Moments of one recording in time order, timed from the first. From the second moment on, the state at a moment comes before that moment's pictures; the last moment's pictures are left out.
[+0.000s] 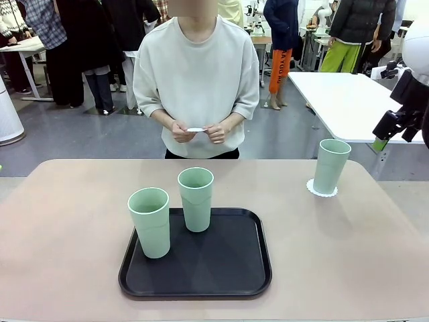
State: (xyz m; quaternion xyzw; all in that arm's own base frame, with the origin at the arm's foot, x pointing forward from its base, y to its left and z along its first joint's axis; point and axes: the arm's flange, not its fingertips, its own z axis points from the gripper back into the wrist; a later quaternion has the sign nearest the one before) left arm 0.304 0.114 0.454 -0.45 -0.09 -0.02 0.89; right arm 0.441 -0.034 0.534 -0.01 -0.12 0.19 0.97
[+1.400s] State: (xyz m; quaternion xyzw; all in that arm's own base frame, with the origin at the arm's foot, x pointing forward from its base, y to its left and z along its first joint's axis) left arm 0.304 0.115 0.454 -0.45 -0.09 -0.02 0.89; right arm 0.412 -0.064 0.539 0.19 -0.15 0.15 0.96
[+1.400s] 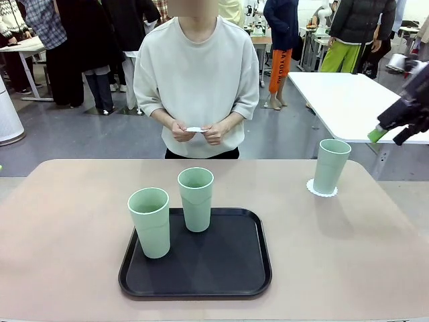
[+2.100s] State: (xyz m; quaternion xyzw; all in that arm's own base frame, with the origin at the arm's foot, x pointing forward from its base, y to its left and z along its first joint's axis) left arm 0.304 0.115 0.454 -0.45 -0.09 -0.02 0.89; right arm 0.339 -0.168 0.448 0.44 -0.10 0.05 0.89
